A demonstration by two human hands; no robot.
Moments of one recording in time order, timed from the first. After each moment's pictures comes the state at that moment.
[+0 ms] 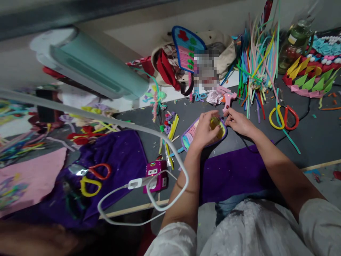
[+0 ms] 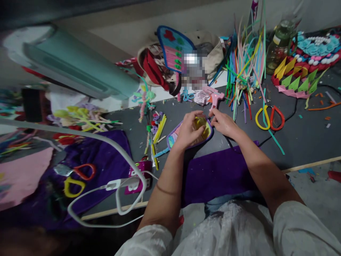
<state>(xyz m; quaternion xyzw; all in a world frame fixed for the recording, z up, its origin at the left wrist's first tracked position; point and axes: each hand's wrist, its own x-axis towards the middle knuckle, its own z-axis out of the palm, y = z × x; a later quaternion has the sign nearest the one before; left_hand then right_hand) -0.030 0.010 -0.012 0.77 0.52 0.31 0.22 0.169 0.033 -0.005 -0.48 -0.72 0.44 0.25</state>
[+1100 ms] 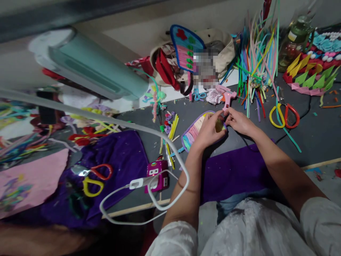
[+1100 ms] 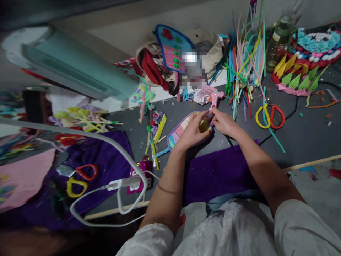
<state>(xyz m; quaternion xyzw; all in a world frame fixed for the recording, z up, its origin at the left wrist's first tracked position) -0.021 0.008 -0.011 0.80 0.49 0.24 0.25 0.170 0.033 -0.005 -0.48 -0.72 0.44 0.24</state>
